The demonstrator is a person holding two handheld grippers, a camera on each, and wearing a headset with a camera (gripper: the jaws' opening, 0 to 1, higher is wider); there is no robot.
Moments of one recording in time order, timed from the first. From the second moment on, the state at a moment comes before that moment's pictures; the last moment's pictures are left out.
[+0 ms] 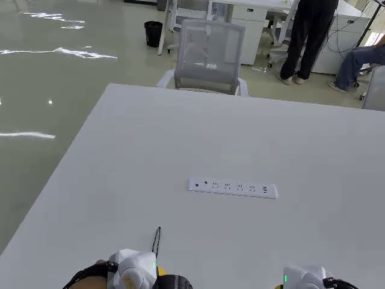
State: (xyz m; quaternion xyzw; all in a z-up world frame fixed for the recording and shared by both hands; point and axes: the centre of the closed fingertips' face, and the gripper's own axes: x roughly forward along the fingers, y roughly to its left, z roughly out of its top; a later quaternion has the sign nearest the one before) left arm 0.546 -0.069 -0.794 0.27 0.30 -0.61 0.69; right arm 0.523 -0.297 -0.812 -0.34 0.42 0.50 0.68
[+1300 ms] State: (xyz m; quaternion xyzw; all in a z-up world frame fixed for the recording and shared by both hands) left arm 0.546 -0.069 -0.795 0.26 0.30 -0.61 0.69; right arm 0.524 -0.308 -0.814 -0.34 0.43 0.50 0.68
